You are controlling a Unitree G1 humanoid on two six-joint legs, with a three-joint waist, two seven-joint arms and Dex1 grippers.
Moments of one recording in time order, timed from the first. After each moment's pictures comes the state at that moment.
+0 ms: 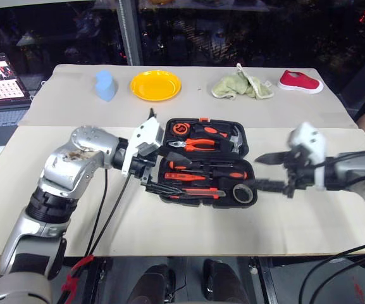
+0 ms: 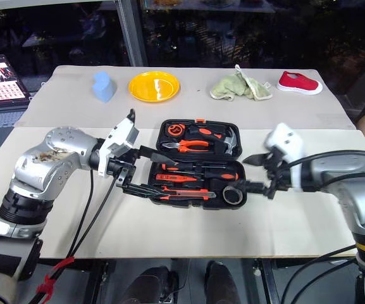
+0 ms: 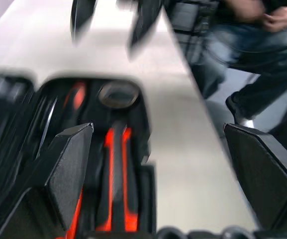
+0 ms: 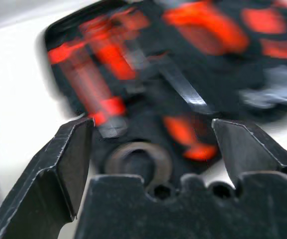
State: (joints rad) left arm -0.69 0.70 -0.19 -0.09 -0.47 0.62 -1.31; right arm -0.36 -0.88 -0.29 -0.33 0.54 1.03 0.94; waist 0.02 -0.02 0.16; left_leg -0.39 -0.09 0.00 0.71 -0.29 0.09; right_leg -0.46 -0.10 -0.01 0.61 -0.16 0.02
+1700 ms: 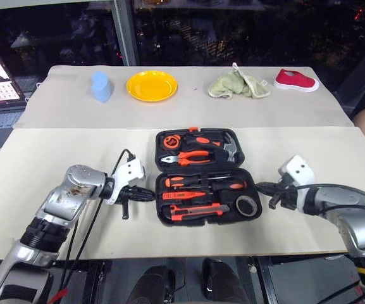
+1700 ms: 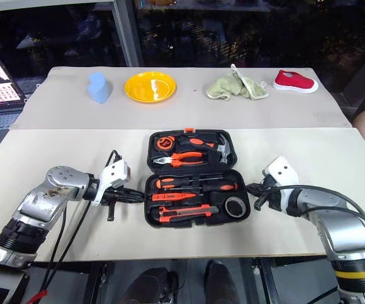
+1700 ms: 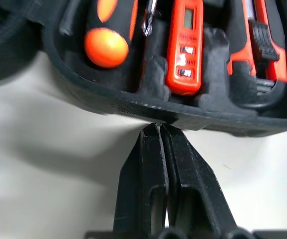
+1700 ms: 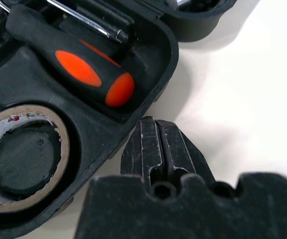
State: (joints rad) left arm -0.43 0.76 -0.25 -0.05 -0.21 0.53 -1.28; right arm -0.11 -0.80 -0.08 -0.31 0.34 0.70 0.80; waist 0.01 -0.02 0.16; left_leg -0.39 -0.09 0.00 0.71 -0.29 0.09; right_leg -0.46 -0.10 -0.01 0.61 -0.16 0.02
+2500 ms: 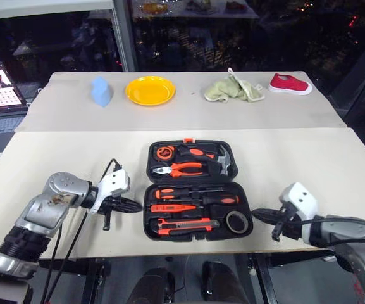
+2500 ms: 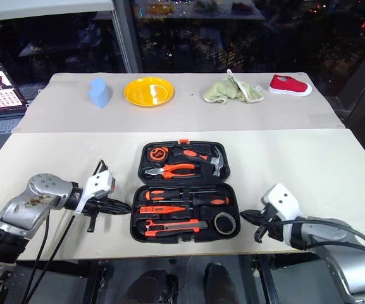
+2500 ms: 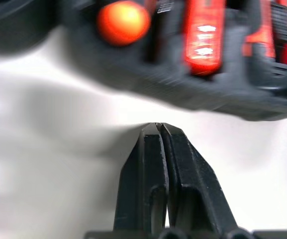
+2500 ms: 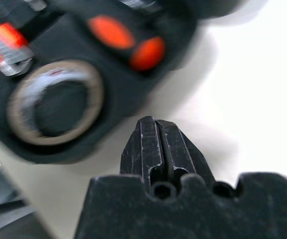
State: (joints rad) left arm -0.45 0.85 -0.19 0.09 -0.26 0.61 -1.28; right arm 0.07 -0.82 -0.23 -0.47 0.46 0.79 0.79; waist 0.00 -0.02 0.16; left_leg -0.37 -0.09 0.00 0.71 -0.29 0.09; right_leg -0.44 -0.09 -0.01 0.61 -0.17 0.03
